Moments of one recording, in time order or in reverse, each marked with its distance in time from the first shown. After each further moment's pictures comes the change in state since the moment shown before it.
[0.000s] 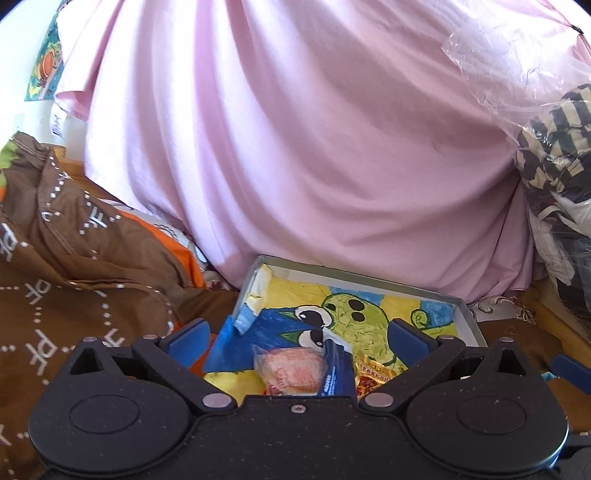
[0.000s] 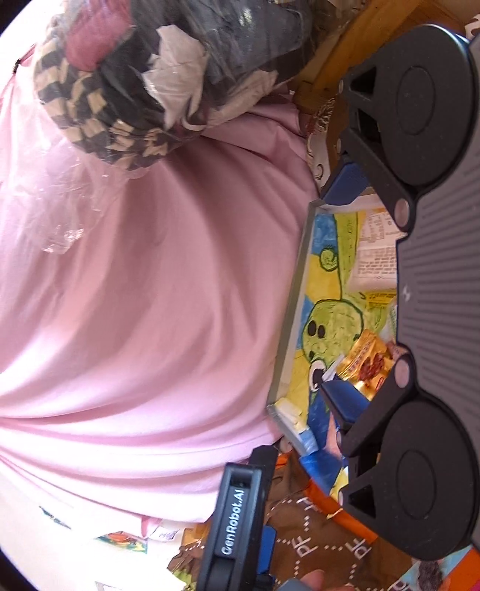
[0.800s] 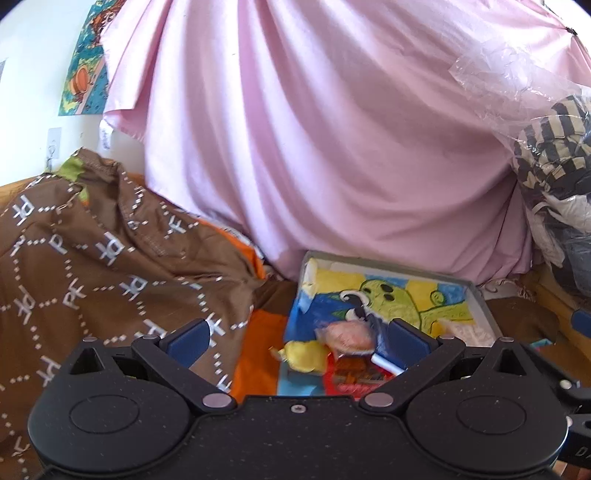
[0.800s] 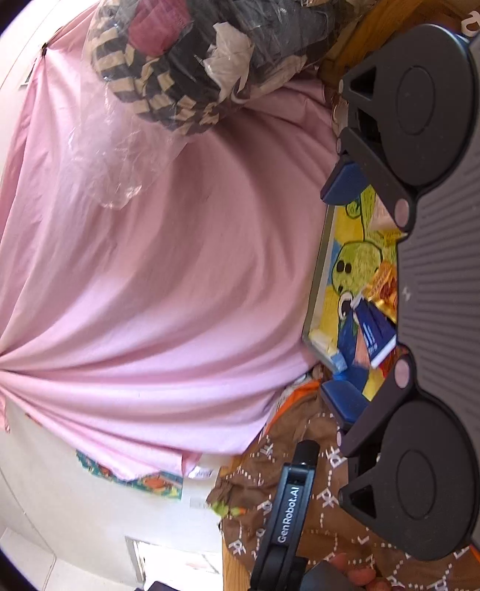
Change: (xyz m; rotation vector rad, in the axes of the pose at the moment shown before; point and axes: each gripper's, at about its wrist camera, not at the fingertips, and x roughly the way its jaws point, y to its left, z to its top) left arm -0.092 0.054 -0.002 0.034 0.024 0.045; right arm -0.077 0.037 0.024 0.001 -0.080 0.140
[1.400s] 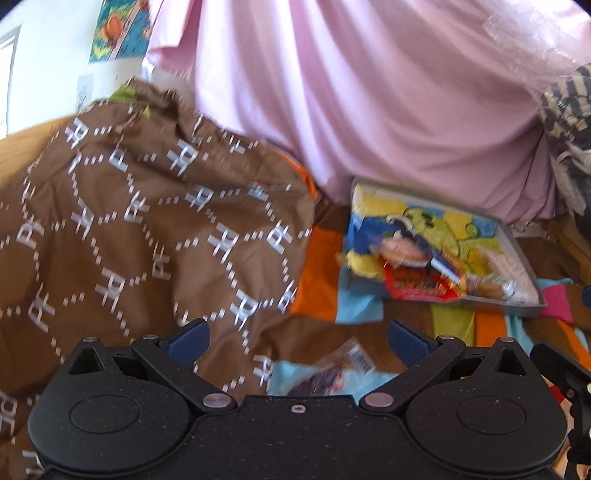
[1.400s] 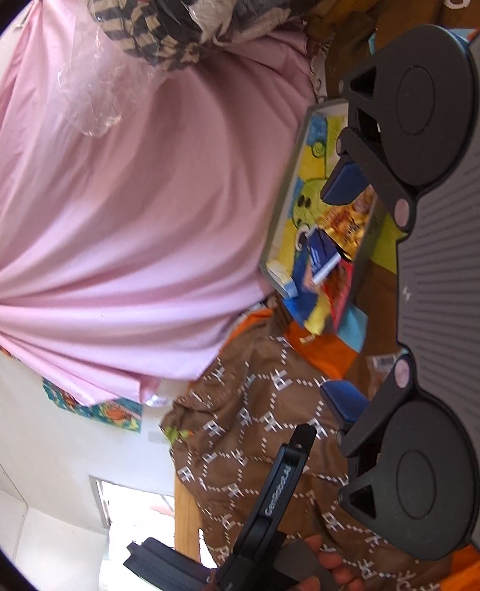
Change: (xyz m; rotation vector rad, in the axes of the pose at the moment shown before) left arm -0.023 0.054 -0.050 -0.015 0.186 0.063; right arm -0.028 0.046 -0.032 -0.088 0.106 0.178
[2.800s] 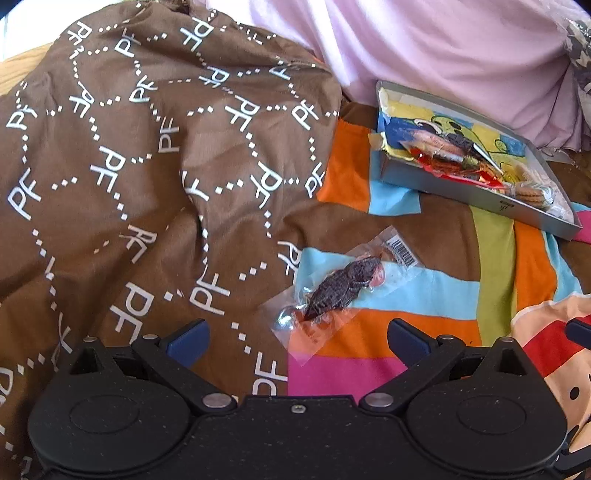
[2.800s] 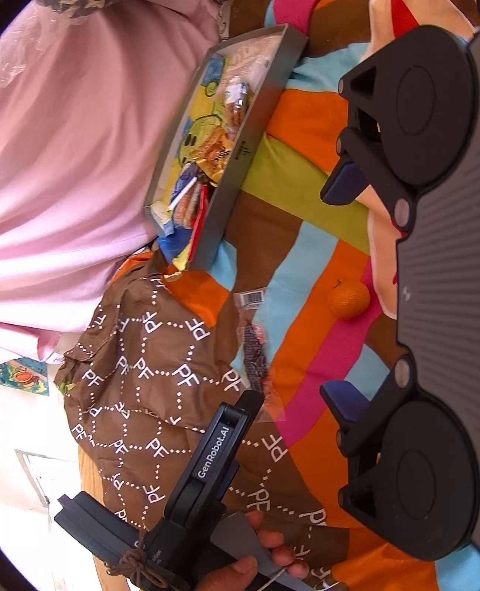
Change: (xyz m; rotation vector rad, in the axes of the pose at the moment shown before) left arm 0.037 0.016 -0.058 0.011 0.215 0.044; right arm 0.016 0.035 -0.073 0.002 0.290 0.126
